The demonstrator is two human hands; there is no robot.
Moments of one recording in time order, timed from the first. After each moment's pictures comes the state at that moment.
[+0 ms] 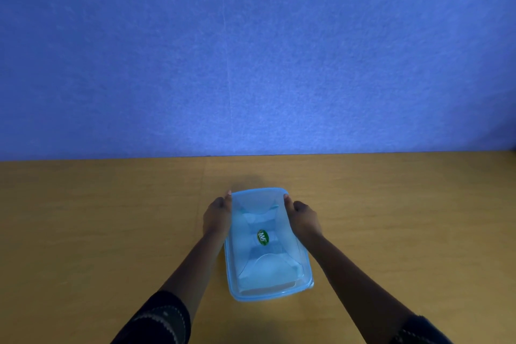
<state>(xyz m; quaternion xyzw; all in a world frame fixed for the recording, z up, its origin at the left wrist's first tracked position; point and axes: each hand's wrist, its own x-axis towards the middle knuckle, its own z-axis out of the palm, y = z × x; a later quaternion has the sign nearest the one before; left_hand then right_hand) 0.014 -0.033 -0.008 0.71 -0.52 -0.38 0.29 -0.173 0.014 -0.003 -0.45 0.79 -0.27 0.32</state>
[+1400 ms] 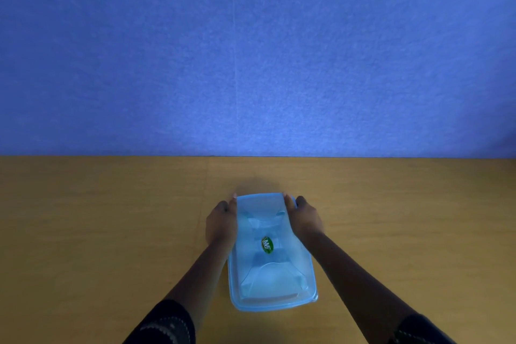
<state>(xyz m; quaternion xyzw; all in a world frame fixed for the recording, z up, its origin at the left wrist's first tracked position) 0.010 -0.022 -0.001 0.73 -0.49 -0.35 0.31 -0.166 -0.002 0.004 -0.48 0.80 -0.22 0.29</state>
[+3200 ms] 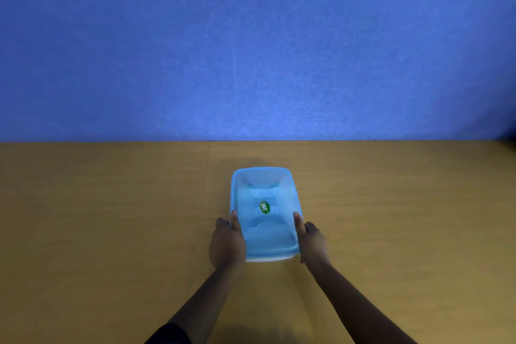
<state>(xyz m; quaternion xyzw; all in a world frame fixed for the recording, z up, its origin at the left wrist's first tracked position) 0.007 0.098 0.007 0.79 -0.46 -0.30 0.26 -0.151 0.131 -0.004 -0.37 0.79 -0.32 0.36</state>
